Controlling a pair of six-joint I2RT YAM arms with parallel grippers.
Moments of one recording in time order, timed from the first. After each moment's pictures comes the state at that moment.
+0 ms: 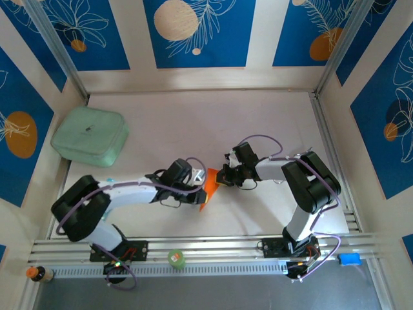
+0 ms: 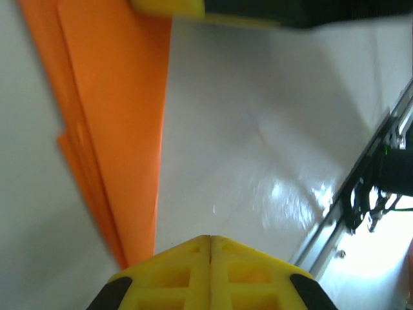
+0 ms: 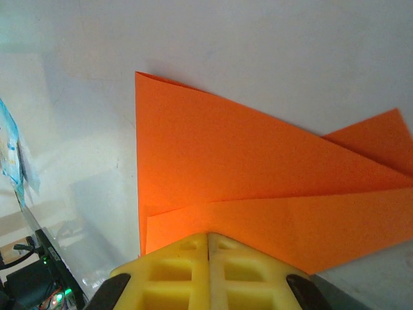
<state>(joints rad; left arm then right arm) -0.82 1.54 0.68 -0.04 0.50 -0.67 0.50 1.73 0.74 -0.05 -0.59 0.71</state>
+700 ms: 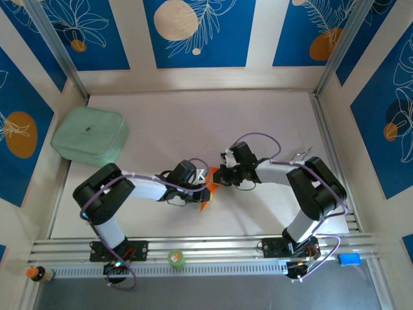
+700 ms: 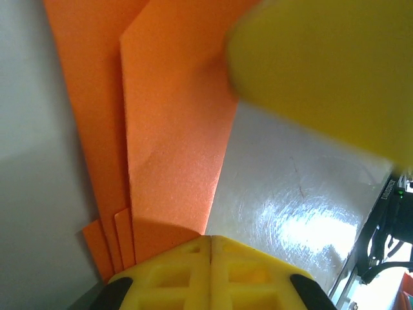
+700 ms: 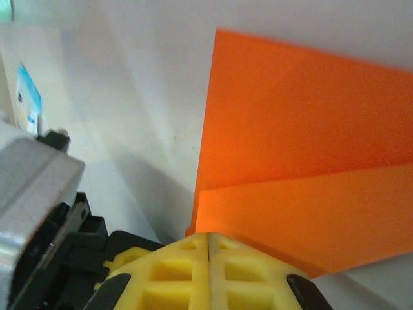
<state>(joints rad) -0.81 1.71 0.66 0.17 0.50 -0.77 0.56 1.66 0.73 -0.06 -0.59 0.69</state>
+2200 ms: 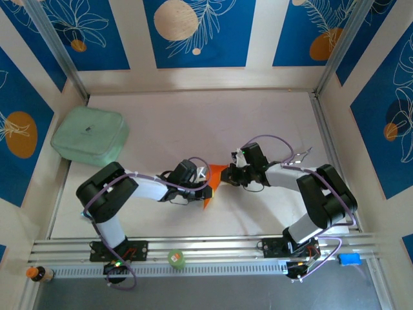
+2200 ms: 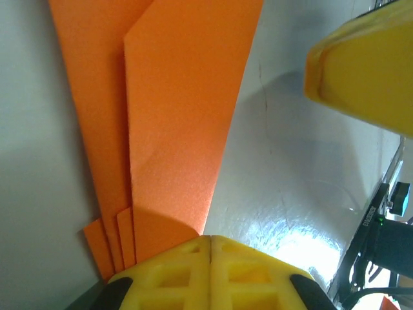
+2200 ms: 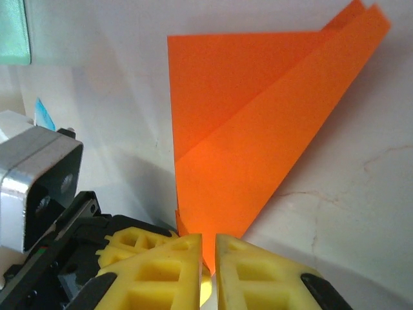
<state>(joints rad) -0.81 1.74 0.66 0.27 0.48 -0.86 0.46 1.55 0.64 -0.04 -0.60 0.73</state>
